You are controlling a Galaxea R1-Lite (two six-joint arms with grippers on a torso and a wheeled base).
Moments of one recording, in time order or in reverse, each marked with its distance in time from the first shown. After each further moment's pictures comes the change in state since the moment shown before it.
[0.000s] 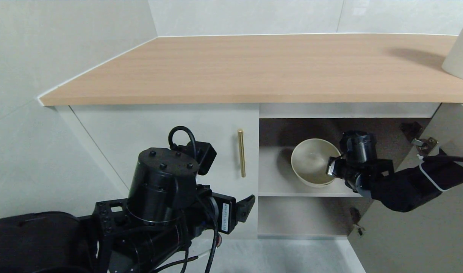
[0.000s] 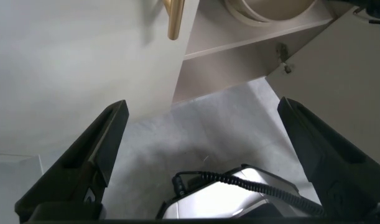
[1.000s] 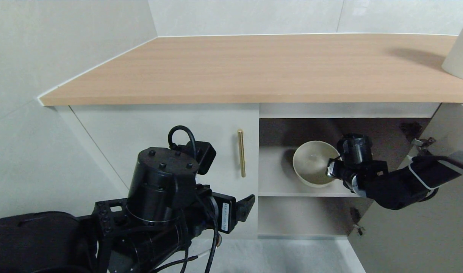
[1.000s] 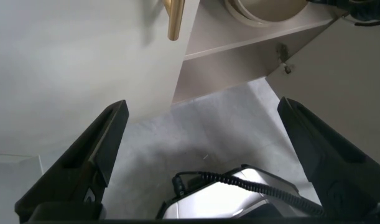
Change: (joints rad) left arm 0.001 0.000 -0.001 0.000 0.000 -0.001; right arm -0.021 0.058 -0.037 0.000 -0.005 0.020
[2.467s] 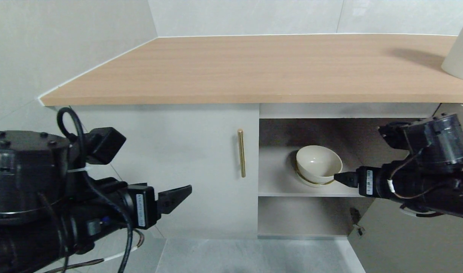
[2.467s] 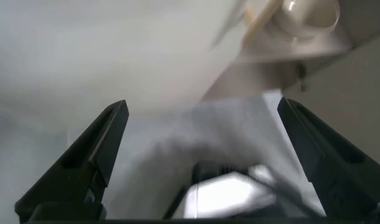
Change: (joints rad) left arm 0.256 -0.345 0.083 0.244 -0.134 -0.001; right arm 0.163 -0.616 0.172 0.551 0.236 0.017
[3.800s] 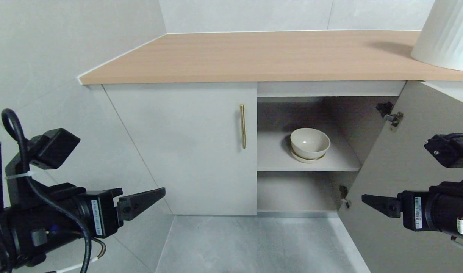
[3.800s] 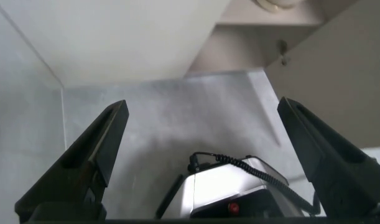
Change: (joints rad) left arm 0.119 -0.127 0.034 0.058 -0.134 0.004; right arm 0.091 -0.241 0.106 0.142 -0.051 -0.006
